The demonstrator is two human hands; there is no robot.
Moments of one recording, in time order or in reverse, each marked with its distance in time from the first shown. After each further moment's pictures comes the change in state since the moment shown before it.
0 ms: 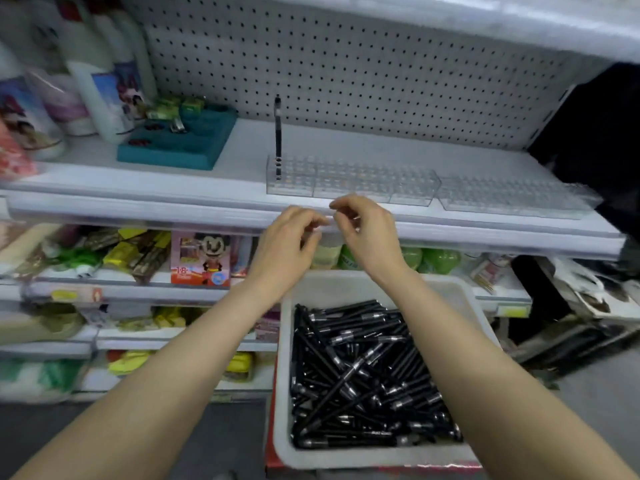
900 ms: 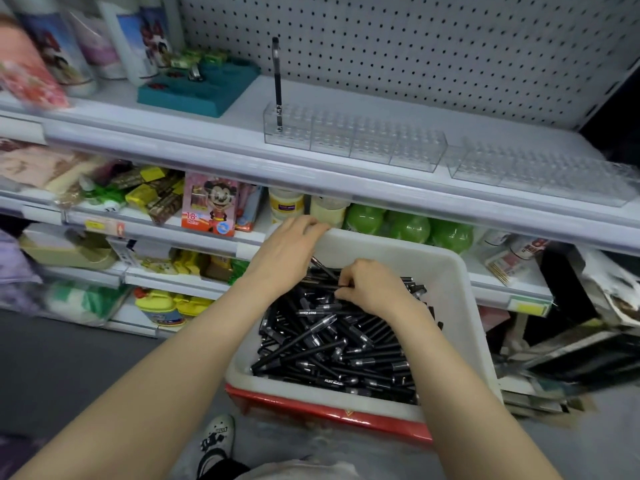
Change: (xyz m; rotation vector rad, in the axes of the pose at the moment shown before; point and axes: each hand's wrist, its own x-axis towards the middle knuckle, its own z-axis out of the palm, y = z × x) left_hand -0.067 0.012 0.061 0.417 -0.243 -0.015; right_hand -0.100 0.067 -0.015 -0.373 -0.793 0.057
